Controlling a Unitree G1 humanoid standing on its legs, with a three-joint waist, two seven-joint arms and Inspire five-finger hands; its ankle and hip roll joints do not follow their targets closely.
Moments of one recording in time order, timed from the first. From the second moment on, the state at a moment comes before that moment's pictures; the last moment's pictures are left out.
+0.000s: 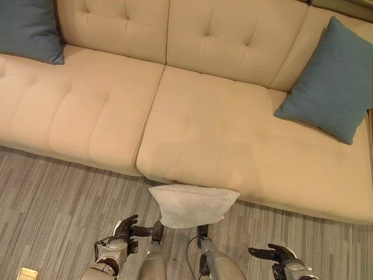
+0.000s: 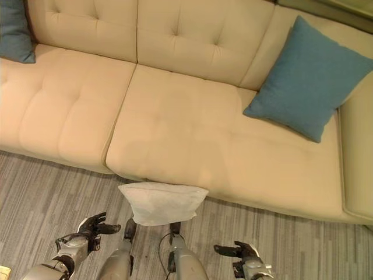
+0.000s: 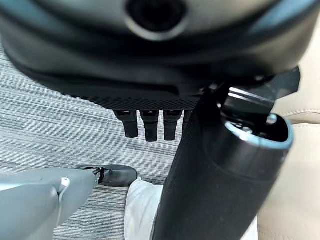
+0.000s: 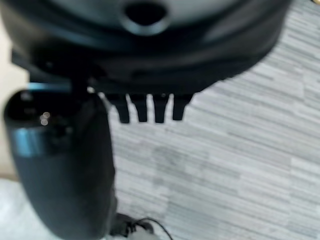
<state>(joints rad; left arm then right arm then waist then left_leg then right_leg) -0.32 0.27 -0.23 1.31 -0.37 -0.11 0.08 -0.23 -0.35 0.17 1.41 0.20 -0.04 -0.05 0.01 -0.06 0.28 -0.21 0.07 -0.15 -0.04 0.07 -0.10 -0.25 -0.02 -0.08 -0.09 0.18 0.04</state>
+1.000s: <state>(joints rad) -0.89 0.29 -0.35 0.97 -0.79 -0.28 0.27 -0.76 -0.40 0.21 0.86 0.18 -0.18 -0.56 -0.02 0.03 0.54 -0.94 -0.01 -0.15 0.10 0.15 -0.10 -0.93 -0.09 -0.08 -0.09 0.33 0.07</state>
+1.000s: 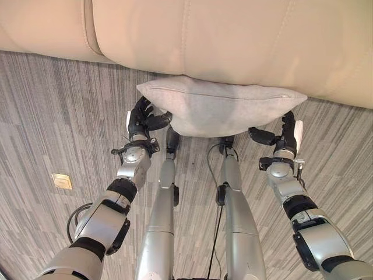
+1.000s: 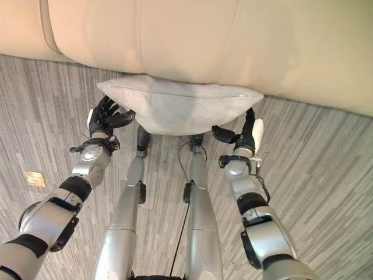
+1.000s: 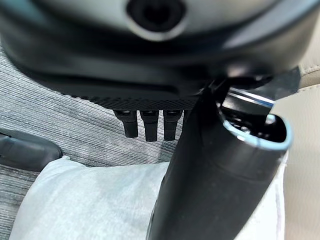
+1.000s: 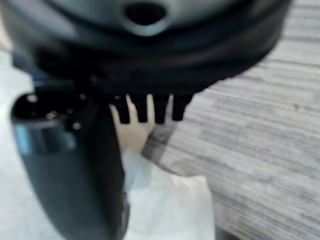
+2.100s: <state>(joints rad) -0.94 0.14 -0.35 1.13 -1.25 -0.37 0.08 -0.90 -0.54 0.58 1.05 0.27 -0.23 -0.21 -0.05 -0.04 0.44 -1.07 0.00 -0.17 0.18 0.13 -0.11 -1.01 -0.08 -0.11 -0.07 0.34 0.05</state>
